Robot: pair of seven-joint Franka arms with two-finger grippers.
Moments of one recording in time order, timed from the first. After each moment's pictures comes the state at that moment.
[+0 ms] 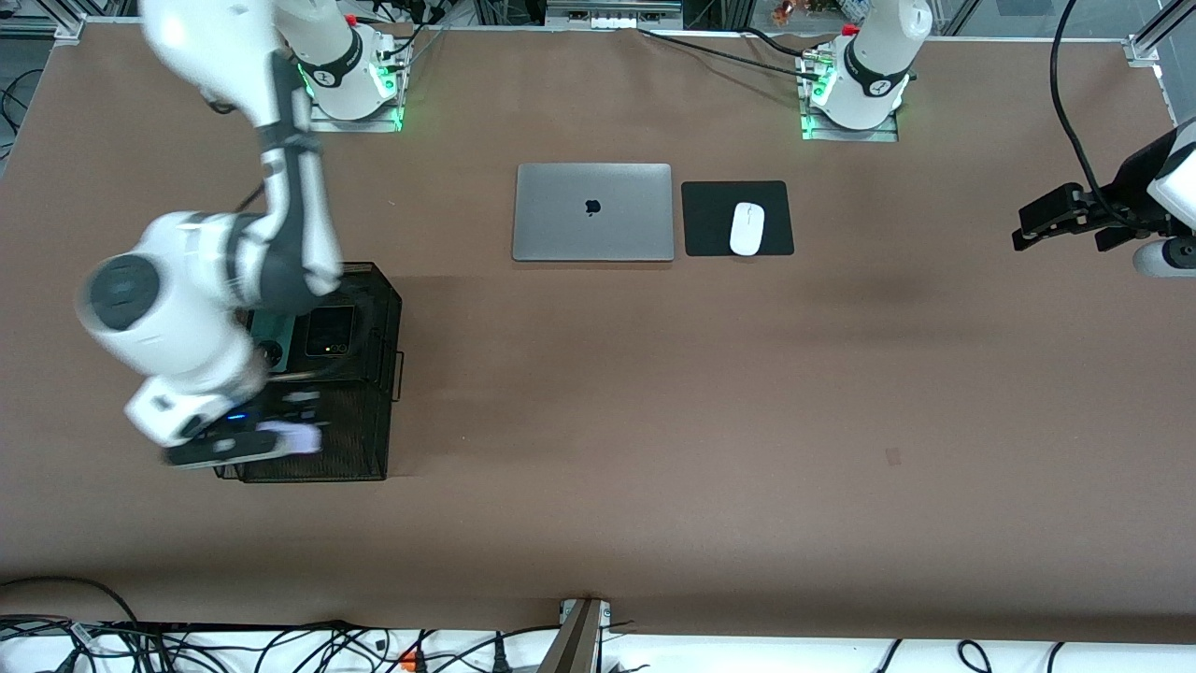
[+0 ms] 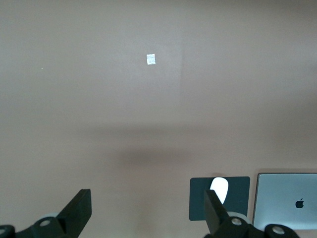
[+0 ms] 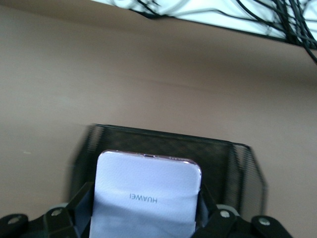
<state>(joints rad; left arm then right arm) 0.01 0.11 -0.03 -1.41 -0.04 1.45 -0.07 0.64 0.66 -0.70 -1.49 0.43 2.18 -0.30</state>
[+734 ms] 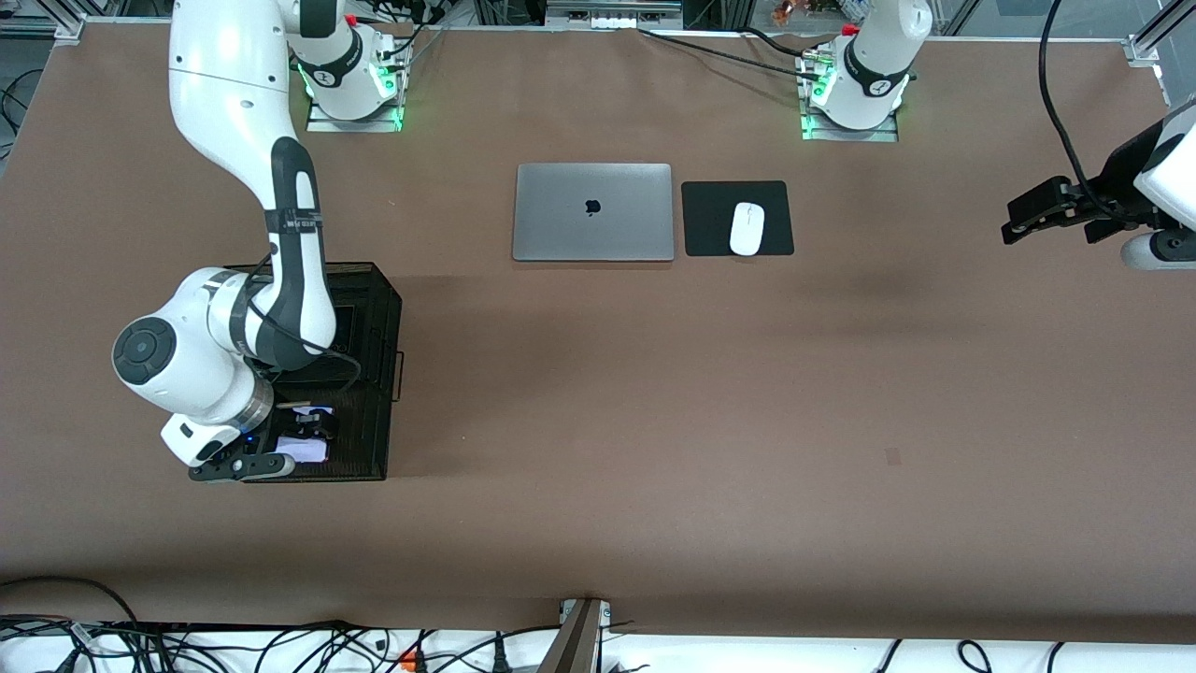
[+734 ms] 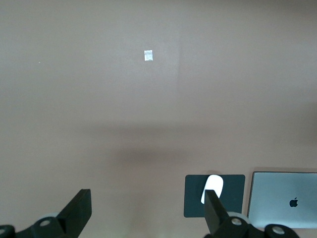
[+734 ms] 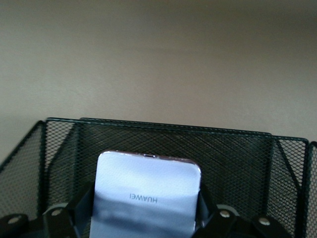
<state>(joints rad) 0.01 0.10 -0.05 -1.41 -0.04 1.43 -0.10 0.60 0.82 -0.66 -1.51 0.62 2.27 -0.34</state>
